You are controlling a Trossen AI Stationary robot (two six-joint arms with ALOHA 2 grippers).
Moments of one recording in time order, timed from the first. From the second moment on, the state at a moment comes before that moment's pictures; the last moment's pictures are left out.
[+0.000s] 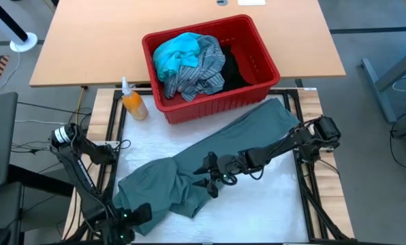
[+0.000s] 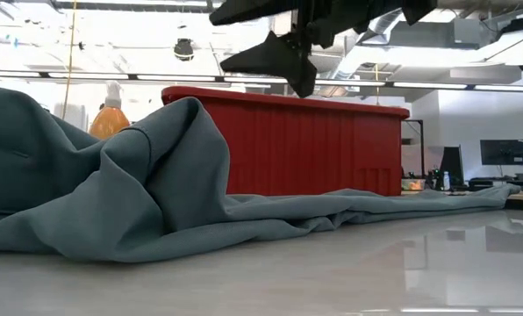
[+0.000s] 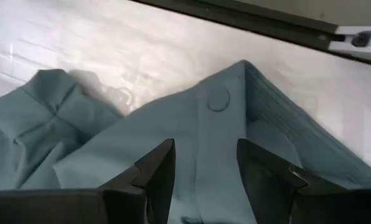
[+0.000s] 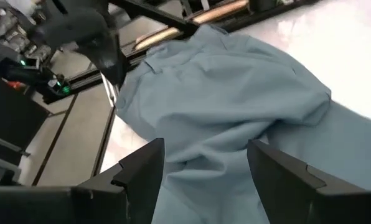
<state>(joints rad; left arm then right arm) -1.06 1.60 1.18 -0.81 -0.26 0.24 0.28 1.74 1.09 0.26 0.08 0.49</state>
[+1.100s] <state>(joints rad) -1.03 1.60 0.96 -0.58 -0.08 0.12 0.27 1.74 1.09 0.27 0.08 0.51</state>
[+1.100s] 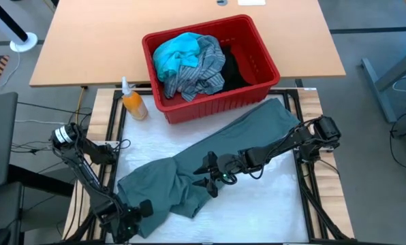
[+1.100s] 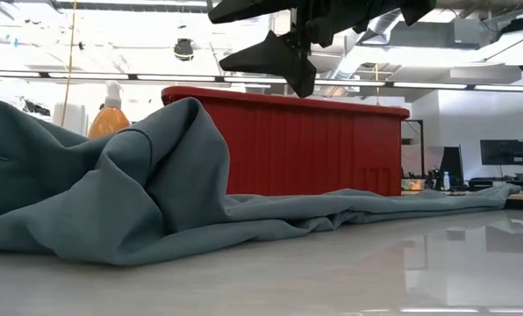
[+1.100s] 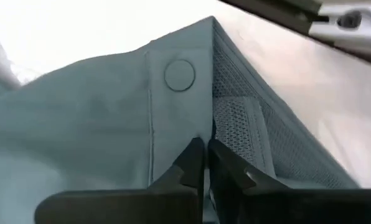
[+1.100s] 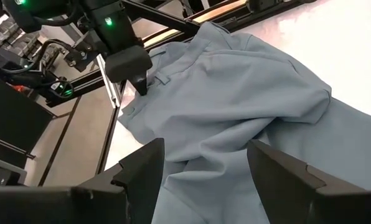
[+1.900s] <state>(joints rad) -1.03 1.14 1.01 -0.46 -0.27 -0.46 0.34 1.74 1.09 -0.18 0.31 0.44</state>
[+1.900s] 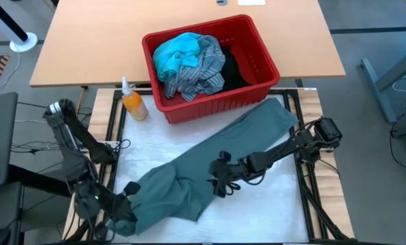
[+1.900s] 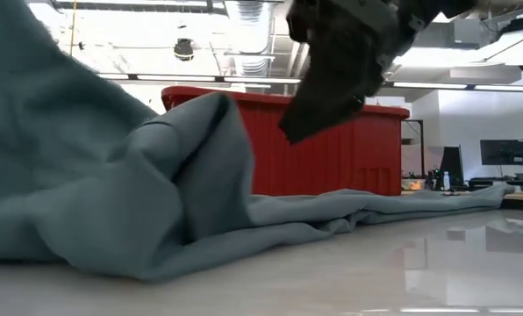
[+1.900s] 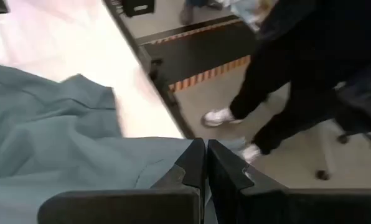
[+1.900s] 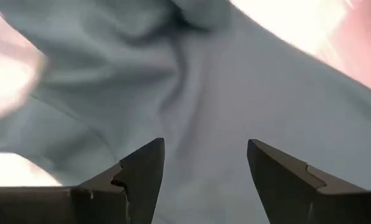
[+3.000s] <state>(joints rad) -1.13 1.49 1.01 -0.61 -0.07 -0.54 0.22 1.74 0.98 -0.35 0.45 0.68</state>
